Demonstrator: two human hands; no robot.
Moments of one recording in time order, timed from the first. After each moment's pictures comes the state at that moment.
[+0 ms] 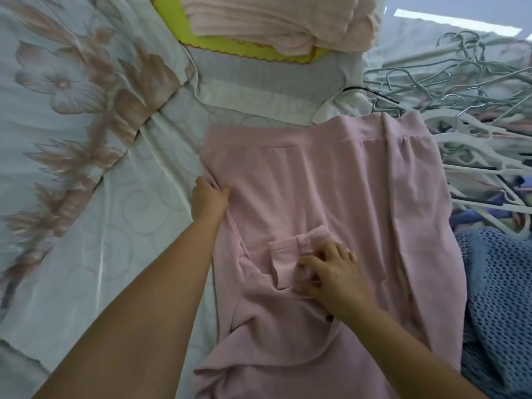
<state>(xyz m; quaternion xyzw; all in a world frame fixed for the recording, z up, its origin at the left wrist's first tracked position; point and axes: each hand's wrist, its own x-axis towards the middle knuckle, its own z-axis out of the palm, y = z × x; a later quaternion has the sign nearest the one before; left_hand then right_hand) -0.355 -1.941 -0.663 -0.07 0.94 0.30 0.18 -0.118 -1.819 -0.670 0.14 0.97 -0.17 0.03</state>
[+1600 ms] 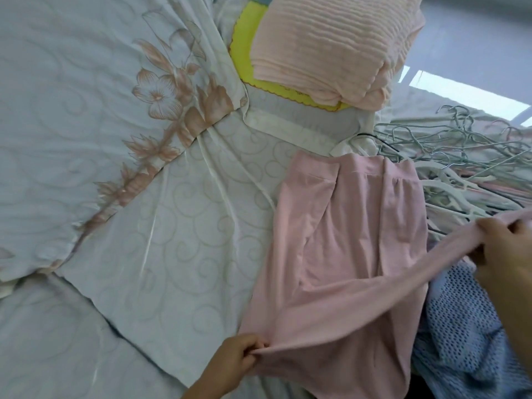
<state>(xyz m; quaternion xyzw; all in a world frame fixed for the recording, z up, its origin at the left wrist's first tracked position) -0.091 -2.088 -0.633 0.16 0.81 0.37 0.43 -0.088 -1.667 -0.503 0.54 0.53 -0.60 -0.26</state>
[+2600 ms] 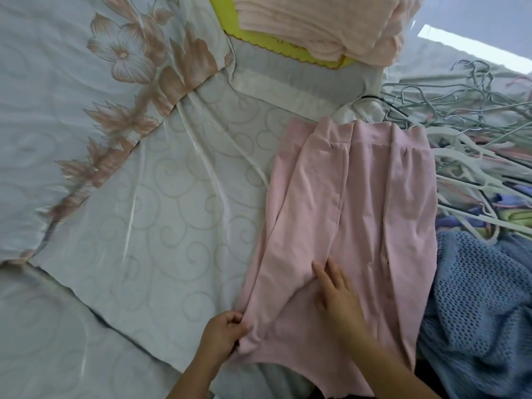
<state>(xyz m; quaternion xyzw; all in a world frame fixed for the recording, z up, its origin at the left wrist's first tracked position) -0.097 -2.077 -0.646 -0.16 0.77 0.42 0.45 -0.040 -1.845 -0.654 0.21 0.91 -0.30 0.22</state>
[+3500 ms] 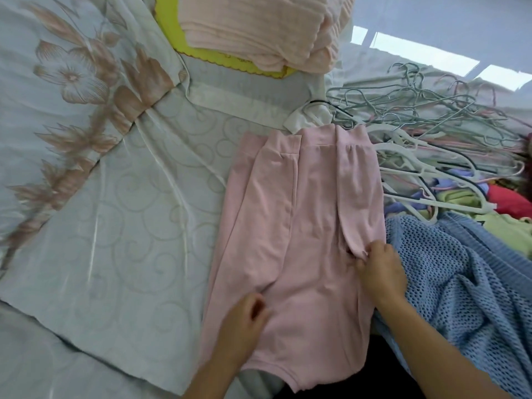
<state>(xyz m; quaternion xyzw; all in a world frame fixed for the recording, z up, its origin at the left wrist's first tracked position) -0.081 -1.995 -0.607 0.13 0.85 0.35 0.37 -0.026 -1.736 -0.607 0.46 0.86 -0.18 0.12</state>
